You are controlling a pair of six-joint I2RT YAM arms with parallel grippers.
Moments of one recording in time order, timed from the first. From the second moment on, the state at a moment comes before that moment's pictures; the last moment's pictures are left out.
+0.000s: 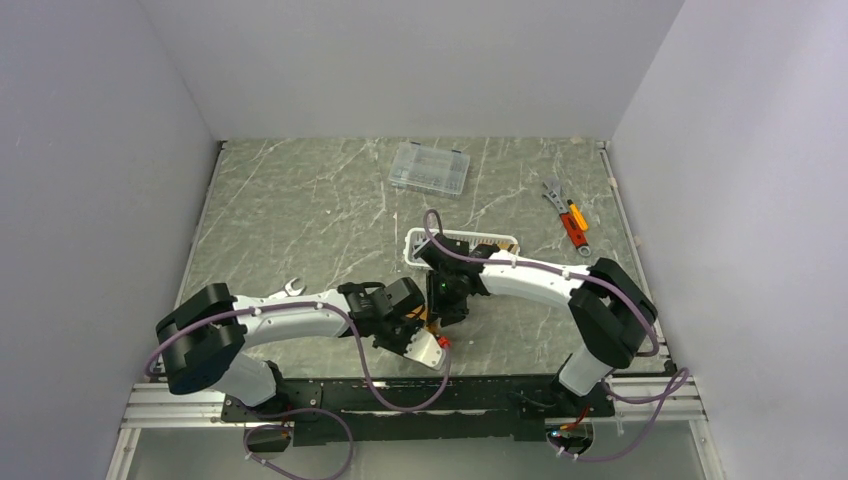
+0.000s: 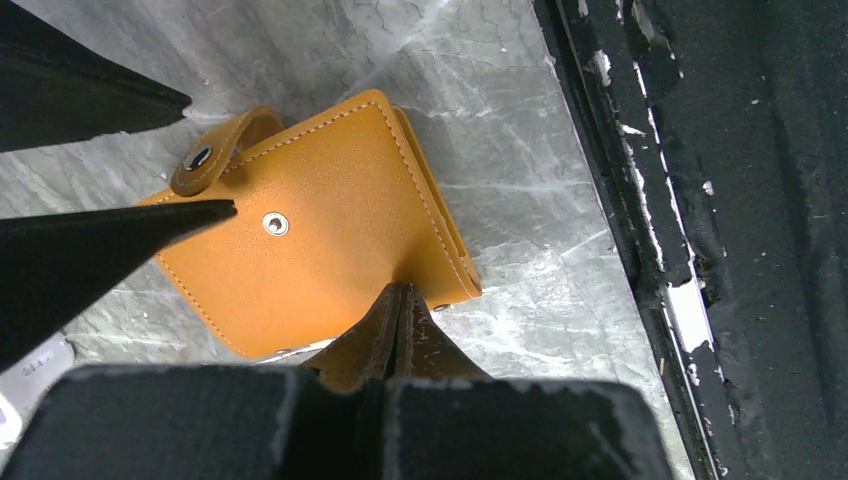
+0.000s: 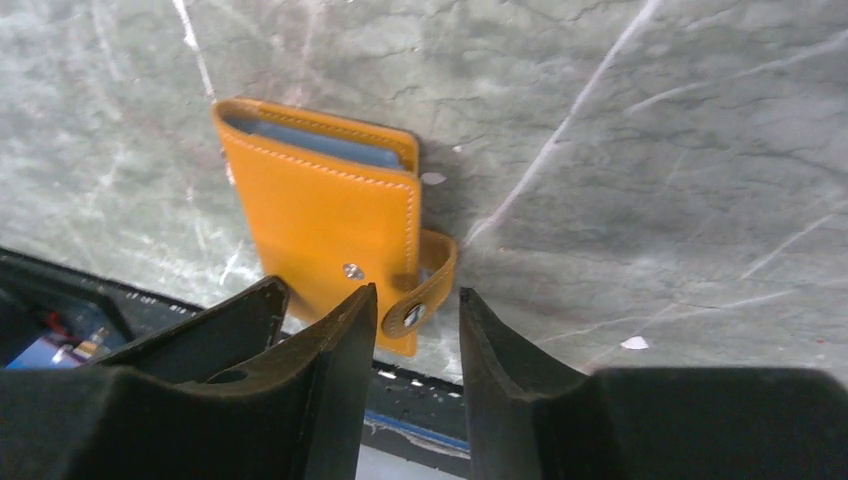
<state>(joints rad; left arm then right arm) -1.10 1.45 0.80 -0.48 0.24 0.90 0.87 1.60 0.97 -0.59 -0.13 0.87</state>
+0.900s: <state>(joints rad) -1.12 1.48 0.80 -0.47 0.21 0.92 0.86 1.59 1.00 -0.71 -0.06 0.87</state>
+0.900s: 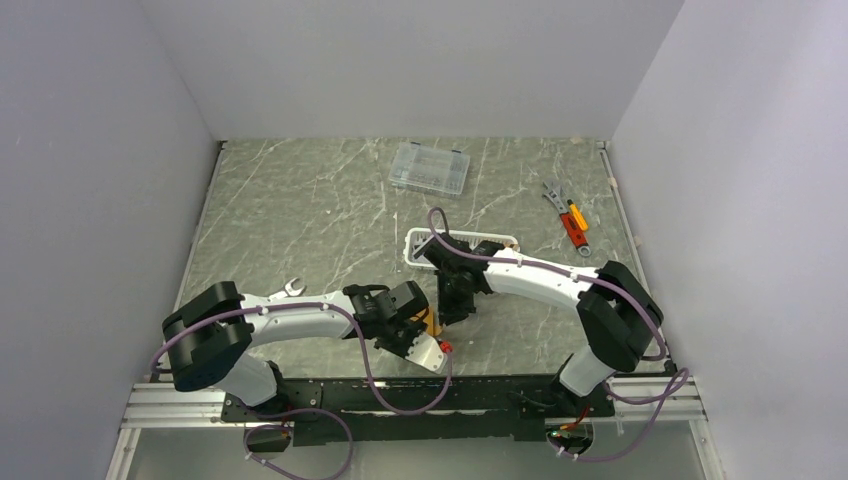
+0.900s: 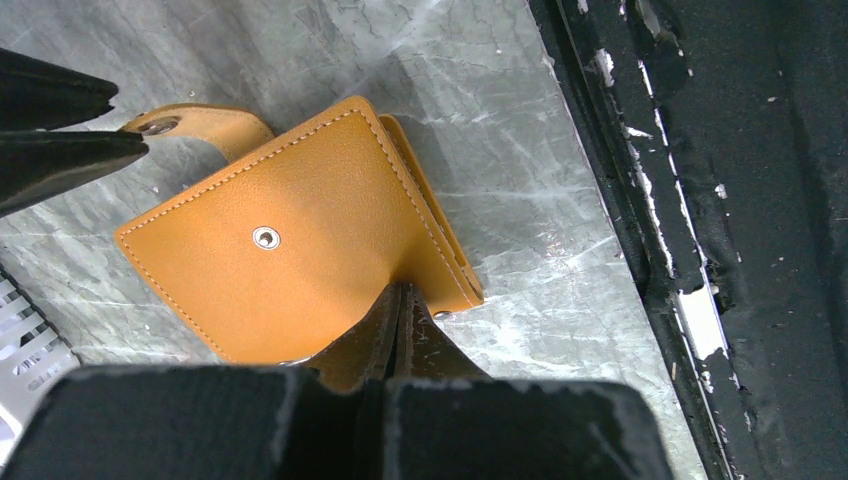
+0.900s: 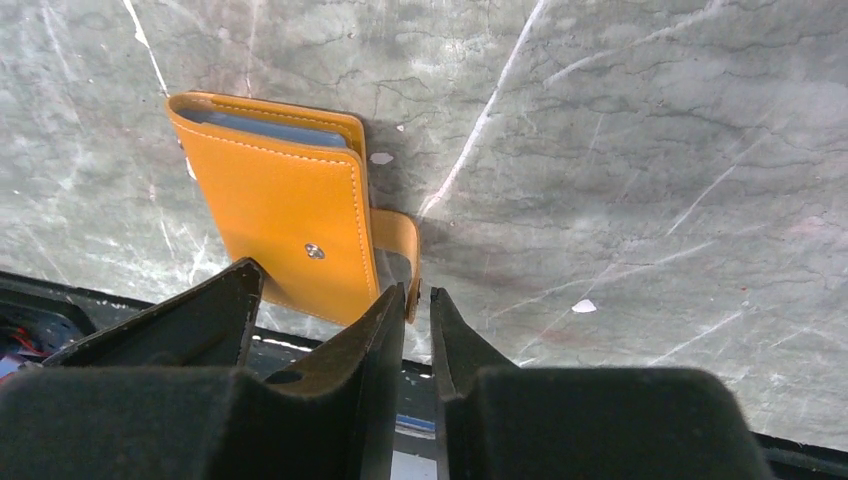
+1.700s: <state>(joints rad) -1.12 1.48 0.80 -0.47 0.20 0.92 0.85 1.57 0.99 -0.71 -0.09 0.87</state>
